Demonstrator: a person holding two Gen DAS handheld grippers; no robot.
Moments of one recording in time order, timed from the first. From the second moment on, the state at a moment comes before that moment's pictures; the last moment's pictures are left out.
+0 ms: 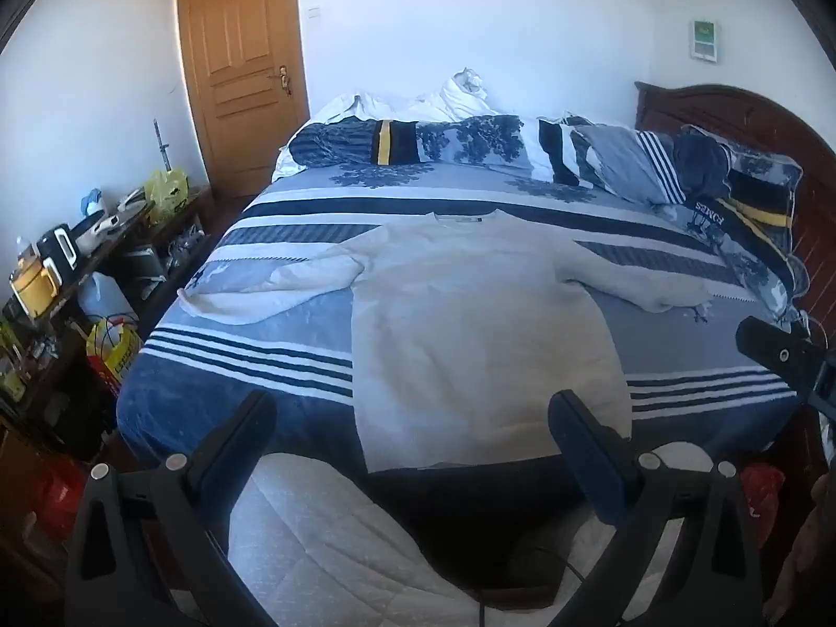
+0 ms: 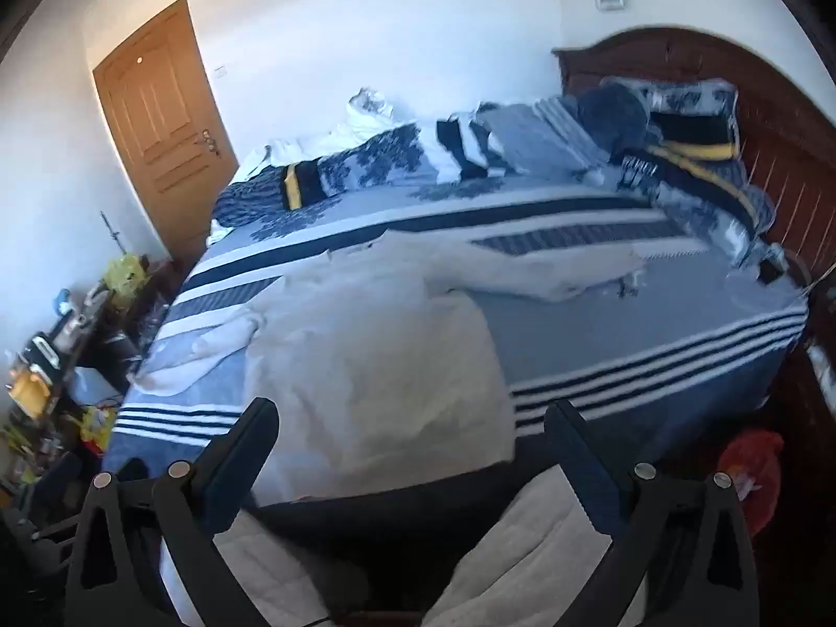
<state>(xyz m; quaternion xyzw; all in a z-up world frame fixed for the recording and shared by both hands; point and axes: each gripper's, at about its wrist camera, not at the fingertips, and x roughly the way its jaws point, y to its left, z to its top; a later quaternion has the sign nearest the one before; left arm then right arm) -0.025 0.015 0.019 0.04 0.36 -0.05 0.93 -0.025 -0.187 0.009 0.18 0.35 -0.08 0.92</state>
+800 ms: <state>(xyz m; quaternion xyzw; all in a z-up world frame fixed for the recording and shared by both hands) -0.029 0.003 0.018 0.04 0.37 -0.06 0.93 -0.027 -0.181 0.011 0.15 0.35 -0.09 0.92</state>
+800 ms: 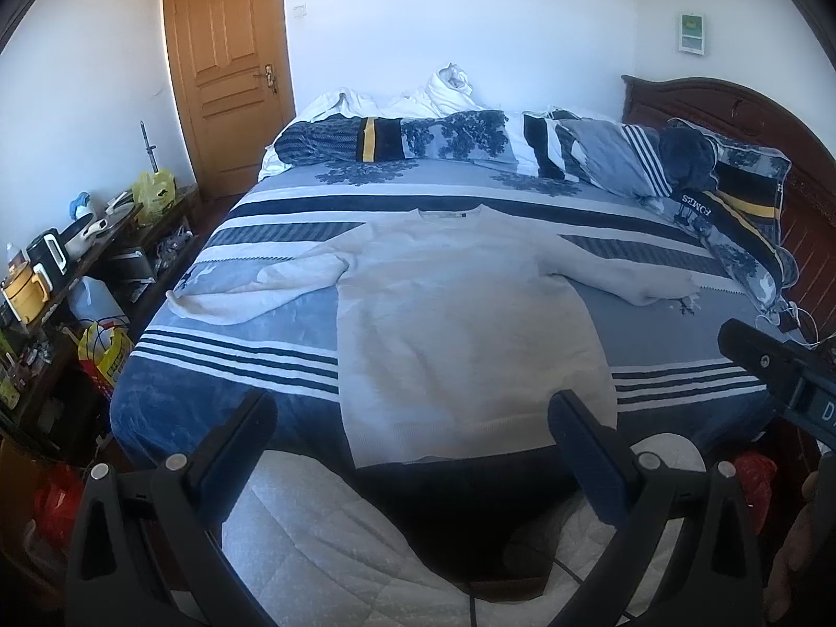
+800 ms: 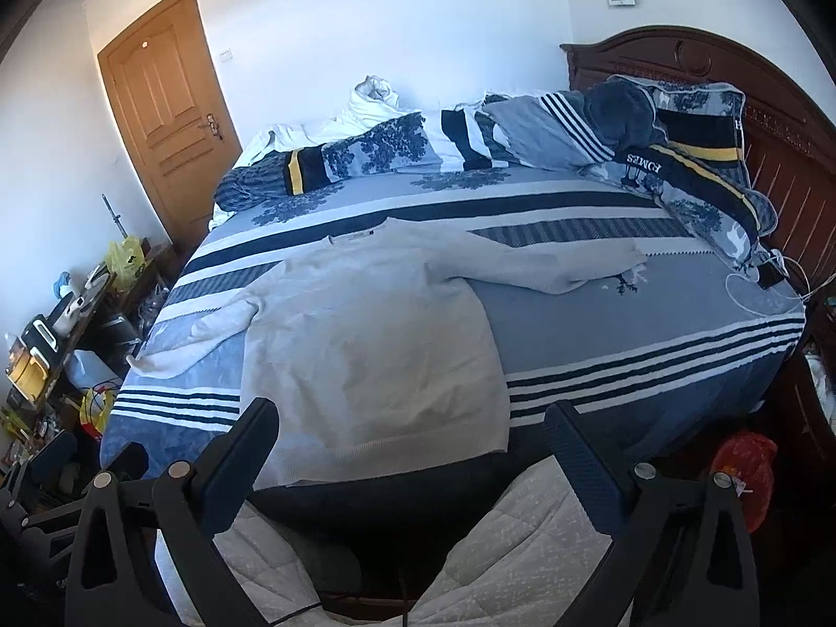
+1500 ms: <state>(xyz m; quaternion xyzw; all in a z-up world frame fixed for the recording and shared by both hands) -0.029 0.016 0.020 0.02 0.37 -0.05 0.93 -0.026 -0.171 0.019 0.12 0.34 -0.09 0.93</state>
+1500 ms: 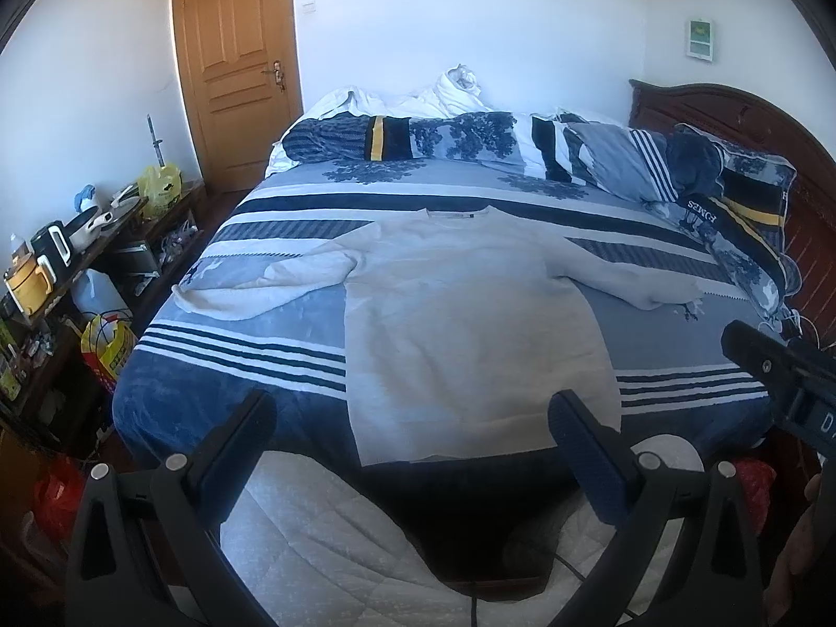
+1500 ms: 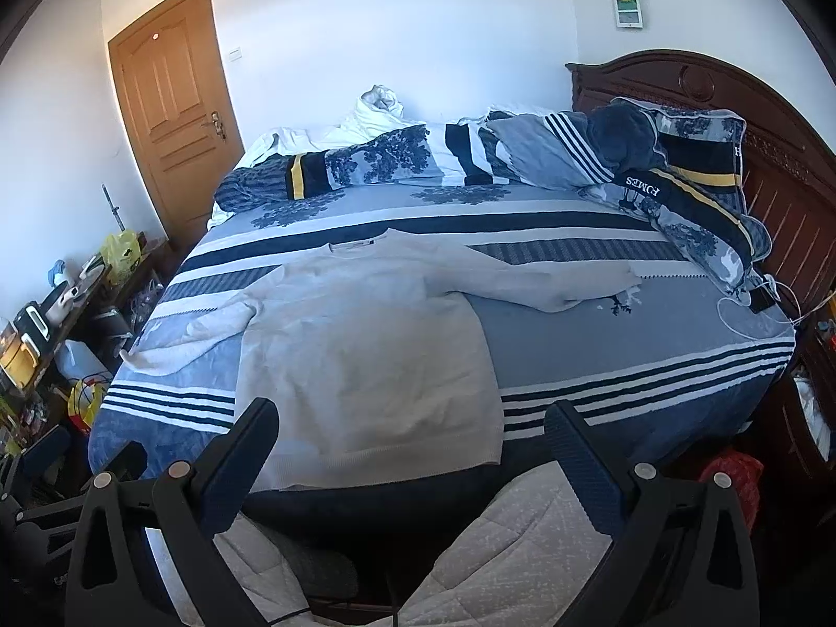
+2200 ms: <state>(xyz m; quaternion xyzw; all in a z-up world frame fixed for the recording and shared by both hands) 0.021 0.037 -0.011 0.00 0.41 -0.04 0.91 0.000 -0.167 0.010 0.09 0.32 -0.06 0.94</state>
